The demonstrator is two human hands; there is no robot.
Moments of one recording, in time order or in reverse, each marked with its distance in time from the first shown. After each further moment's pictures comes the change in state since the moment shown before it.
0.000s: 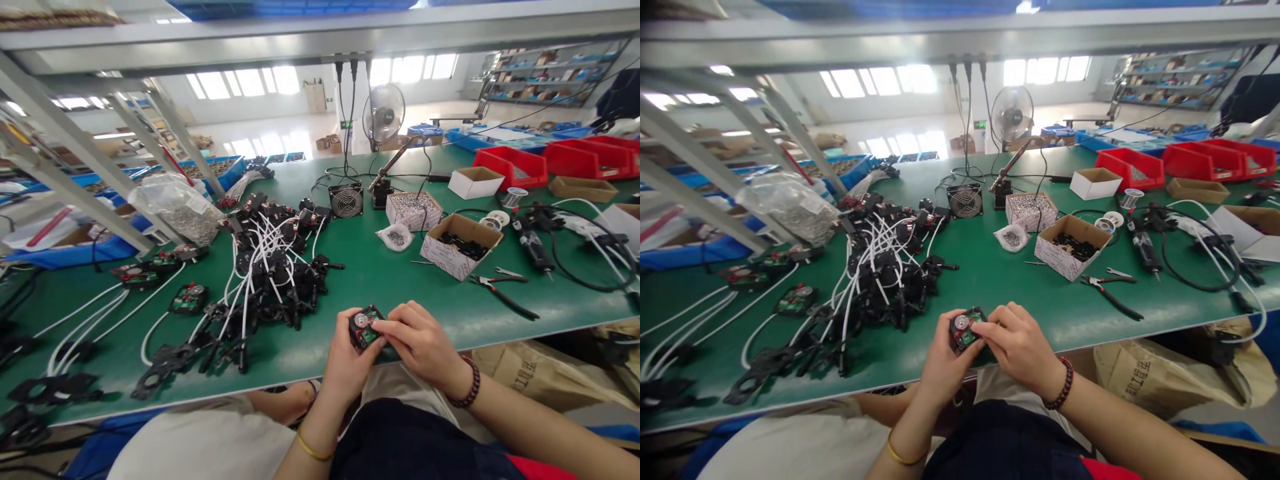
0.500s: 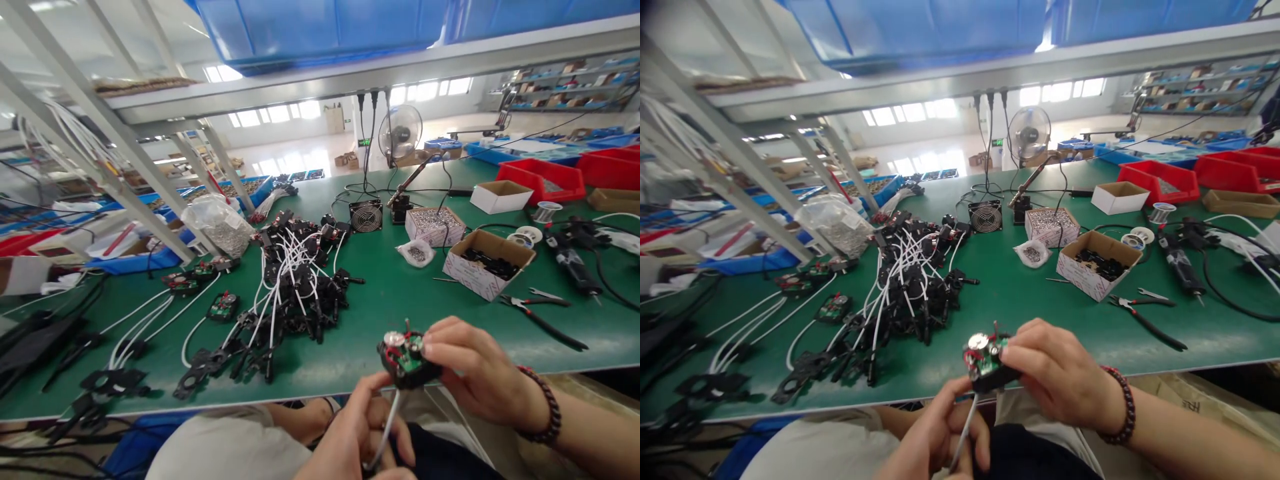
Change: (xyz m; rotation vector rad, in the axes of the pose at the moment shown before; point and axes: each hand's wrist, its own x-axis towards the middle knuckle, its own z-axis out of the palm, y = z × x) left_hand -0.068 0.053 -0.052 -0.371 -0.628 -0.257; right_hand 0.024 -0.006 -0.049 0.120 0.048 -0.306
